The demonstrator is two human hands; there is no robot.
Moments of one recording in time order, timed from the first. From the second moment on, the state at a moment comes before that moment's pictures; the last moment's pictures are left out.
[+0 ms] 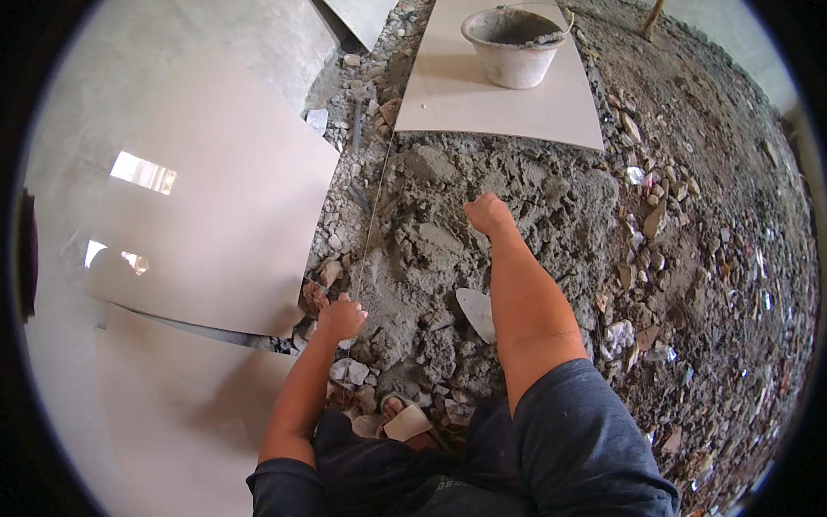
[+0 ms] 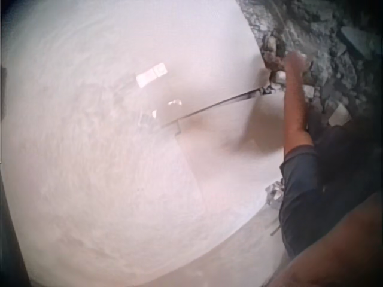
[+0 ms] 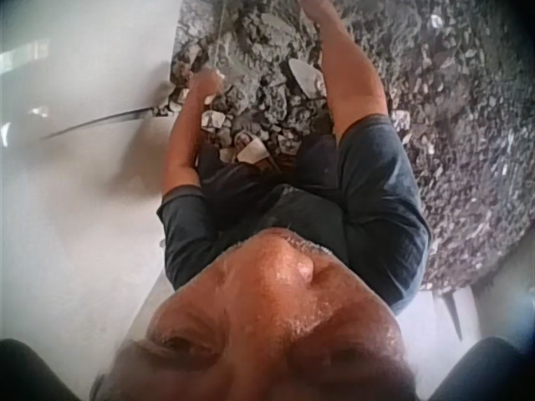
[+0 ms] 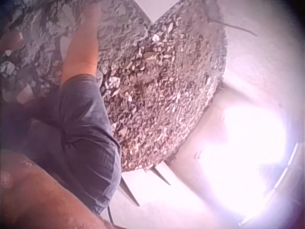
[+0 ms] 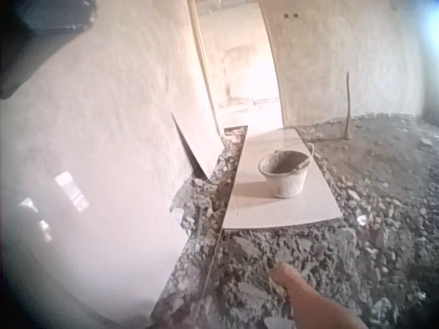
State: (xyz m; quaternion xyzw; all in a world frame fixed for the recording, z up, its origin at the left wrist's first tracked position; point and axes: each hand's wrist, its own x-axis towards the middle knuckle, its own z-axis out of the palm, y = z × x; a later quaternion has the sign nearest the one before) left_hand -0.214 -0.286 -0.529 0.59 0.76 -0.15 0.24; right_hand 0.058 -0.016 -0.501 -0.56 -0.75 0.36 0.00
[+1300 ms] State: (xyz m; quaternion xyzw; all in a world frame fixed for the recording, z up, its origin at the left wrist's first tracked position) left_hand -0.216 -0.270 -0.551 0.49 0.78 -0.15 0.35; right_hand 0.071 -0.013 -0.510 -0.58 -0.74 0.34 -0.03
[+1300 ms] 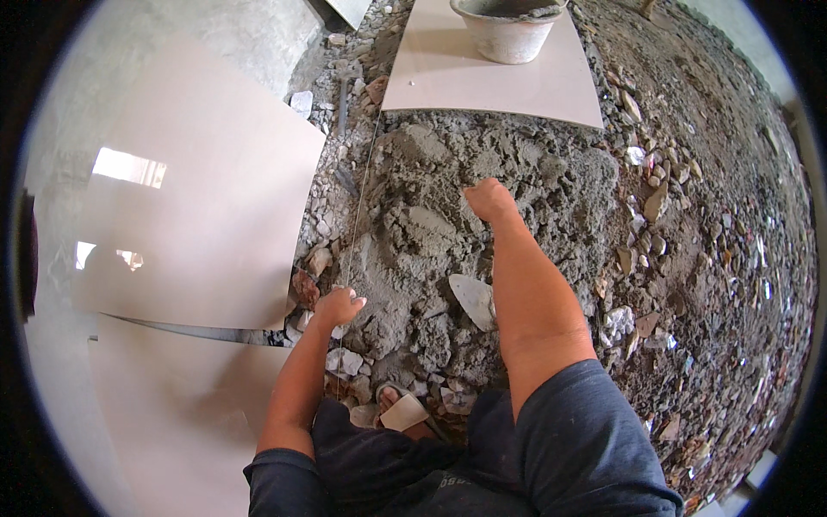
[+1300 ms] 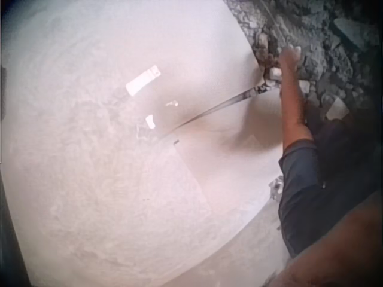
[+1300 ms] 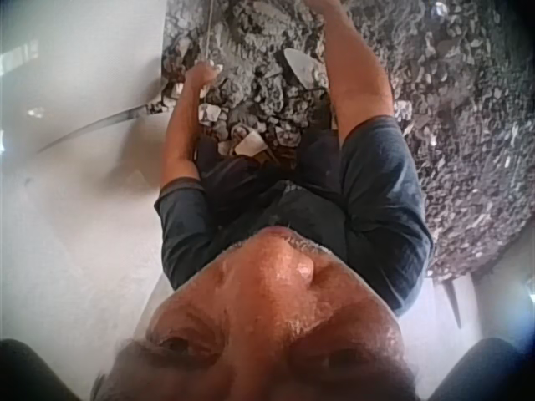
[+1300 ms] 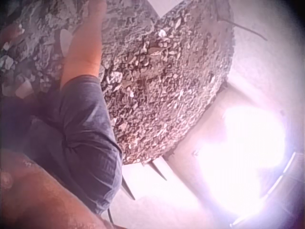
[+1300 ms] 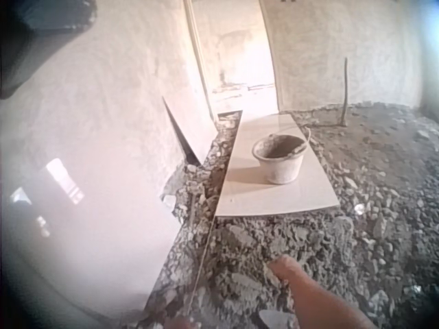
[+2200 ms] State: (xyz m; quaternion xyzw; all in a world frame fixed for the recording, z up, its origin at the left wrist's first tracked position) left_hand -0.212 -0.267 -0.546 0.49 0.79 -0.16 0.34; right_hand 0.073 -0.017 -0.499 -0.59 -0.72 0.36 0.00
